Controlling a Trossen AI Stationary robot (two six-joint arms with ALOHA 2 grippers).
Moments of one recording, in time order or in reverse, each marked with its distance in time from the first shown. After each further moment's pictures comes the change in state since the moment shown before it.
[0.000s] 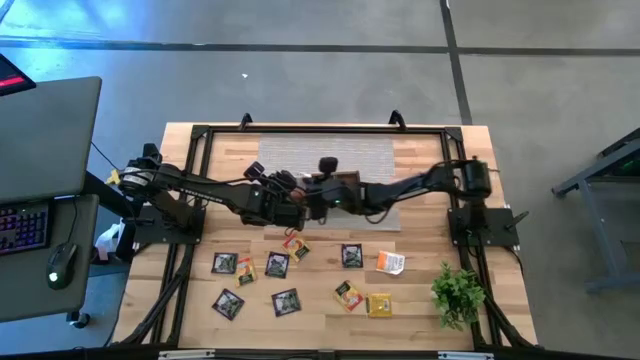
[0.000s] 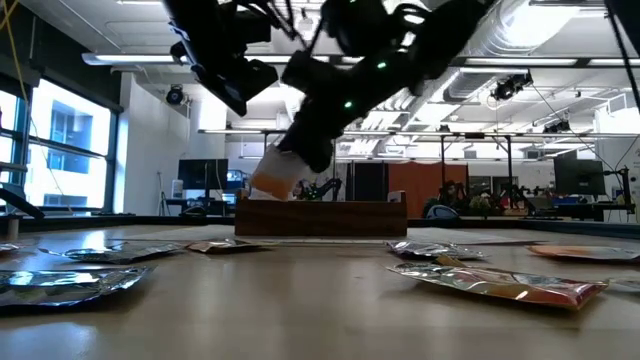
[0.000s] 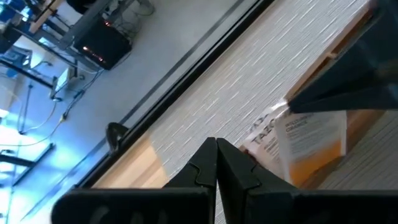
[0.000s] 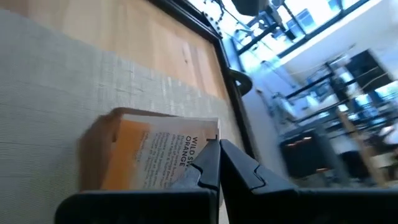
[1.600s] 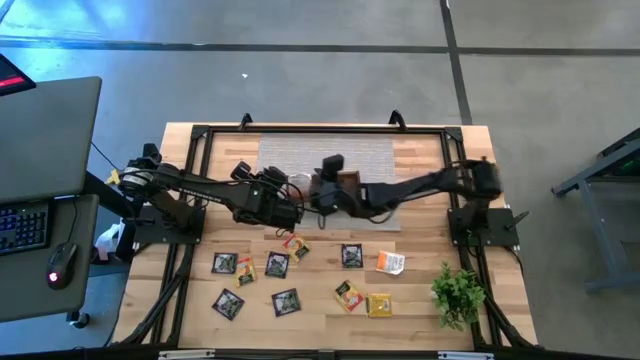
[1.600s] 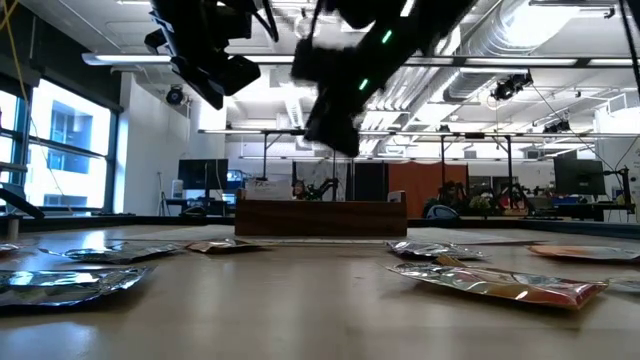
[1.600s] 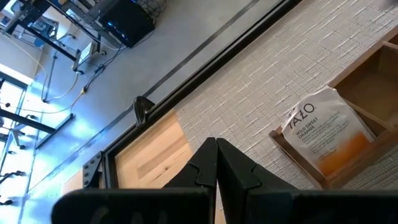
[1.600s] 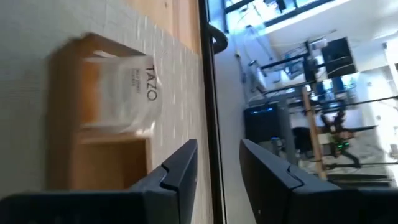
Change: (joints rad) left arm -0.007 0.000 0.038 -0.273 -0.004 -0.283; right arm 0.068 -0.135 0.051 -0.392 0.229 -0.049
